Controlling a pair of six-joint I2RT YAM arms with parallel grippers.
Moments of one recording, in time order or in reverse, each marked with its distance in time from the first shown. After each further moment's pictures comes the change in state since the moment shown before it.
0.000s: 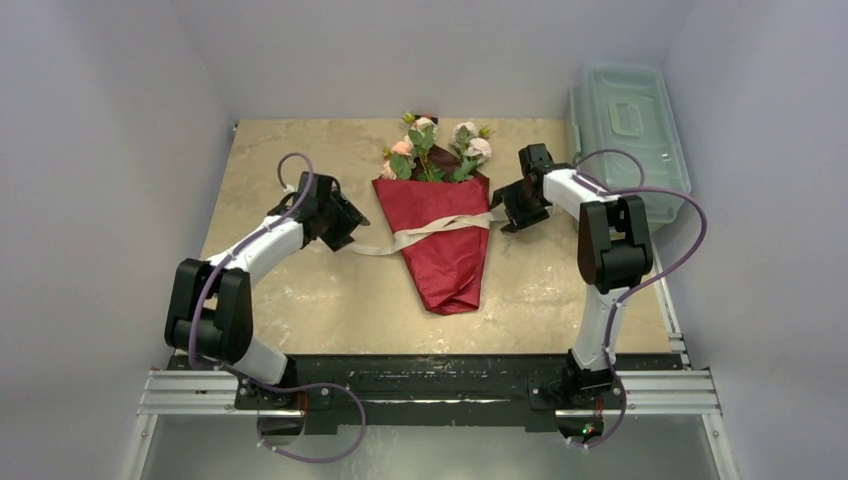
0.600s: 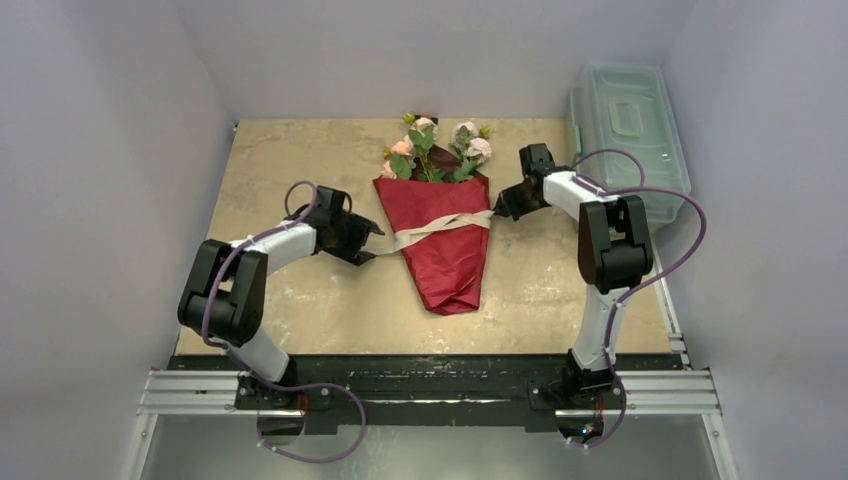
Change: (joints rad) left arm -0.035 0.100 -0.077 0.084 0.132 -0.454; right arm 0.001 0.002 -0.018 0.102 0.003 0.034
